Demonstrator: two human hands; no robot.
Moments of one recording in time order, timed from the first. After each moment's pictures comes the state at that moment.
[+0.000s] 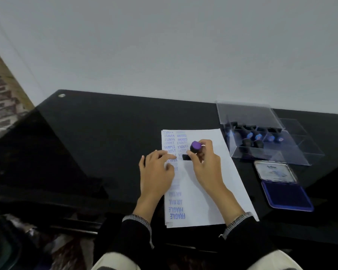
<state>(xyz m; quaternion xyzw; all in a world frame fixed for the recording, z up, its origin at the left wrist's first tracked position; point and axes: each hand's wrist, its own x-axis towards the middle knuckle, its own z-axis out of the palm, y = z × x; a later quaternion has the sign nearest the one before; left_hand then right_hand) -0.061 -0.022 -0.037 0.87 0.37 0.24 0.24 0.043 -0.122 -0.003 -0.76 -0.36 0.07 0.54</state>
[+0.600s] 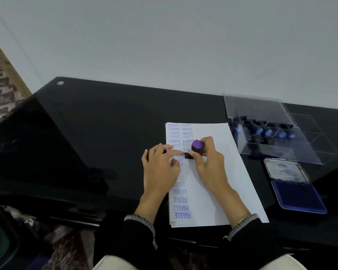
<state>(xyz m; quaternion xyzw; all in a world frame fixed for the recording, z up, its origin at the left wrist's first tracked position) -0.062 -0.021 -0.038 0.86 0.37 0.24 0.25 0.047 -0.114 -0.024 -0.75 -0.41 0.06 0.51</state>
